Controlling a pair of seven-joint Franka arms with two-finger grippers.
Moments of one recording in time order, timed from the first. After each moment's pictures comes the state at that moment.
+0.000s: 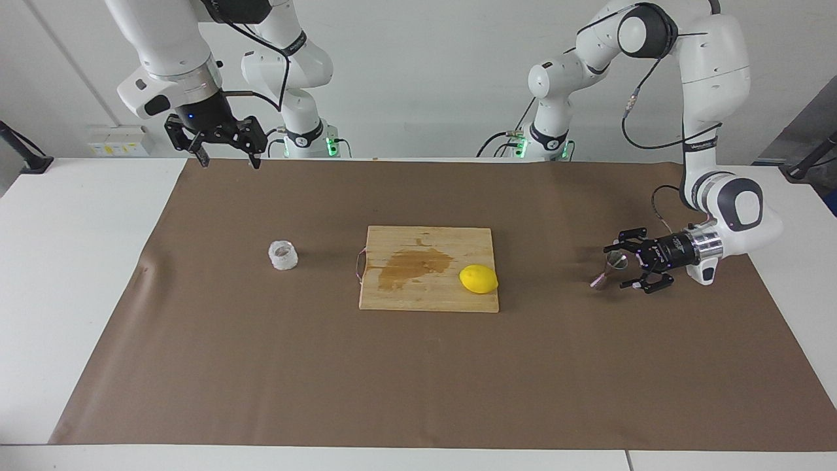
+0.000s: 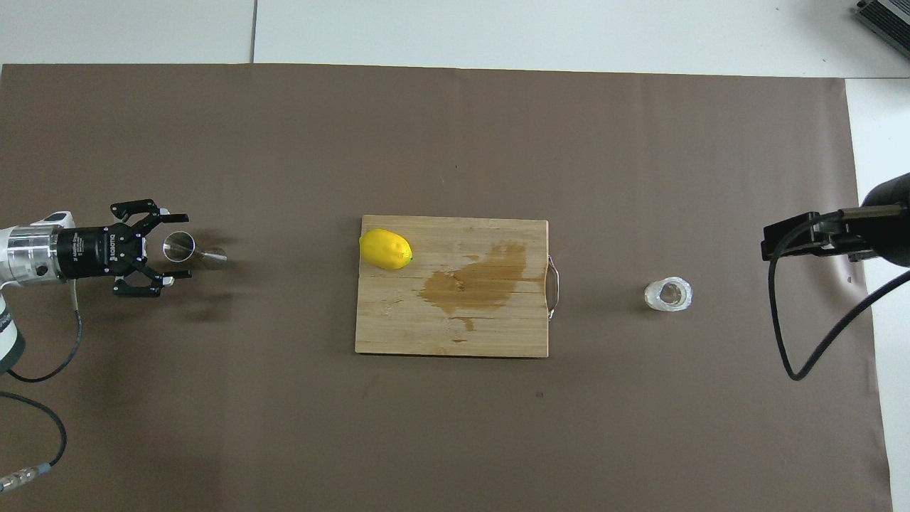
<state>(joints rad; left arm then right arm) 0.37 0.46 0.00 -1.91 -1.14 1.60 -0.79 0.05 -0.03 0.00 -1.56 -0.02 1.49 0.09</state>
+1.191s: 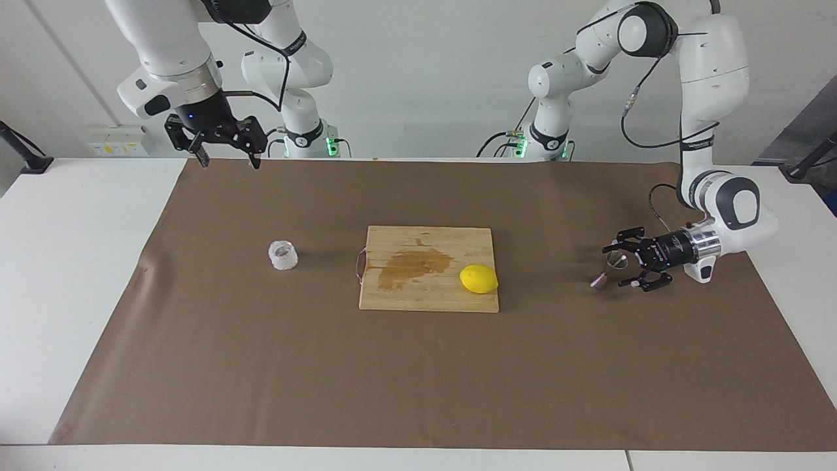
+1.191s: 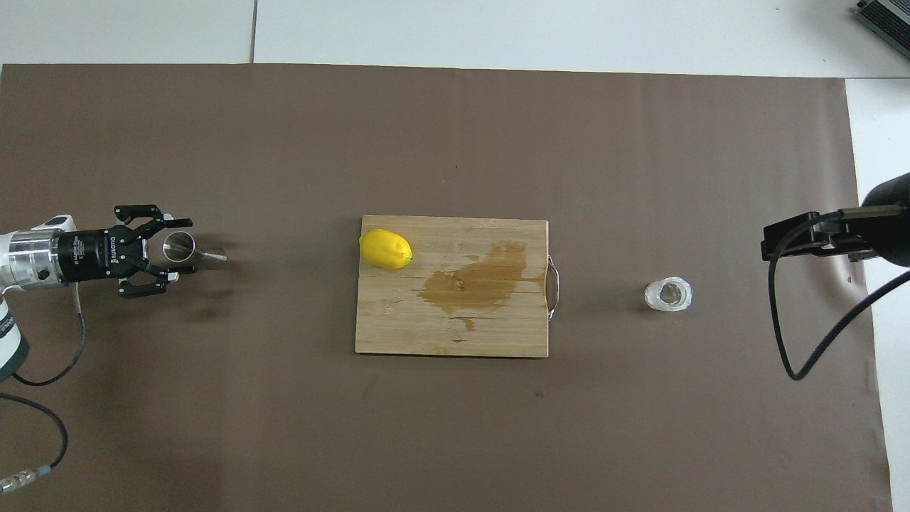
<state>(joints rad) 0.37 0.46 0.00 -1.93 -1.18 1.60 -0.76 0.05 -0.03 0.00 -1.56 -0.02 1.49 0.09</state>
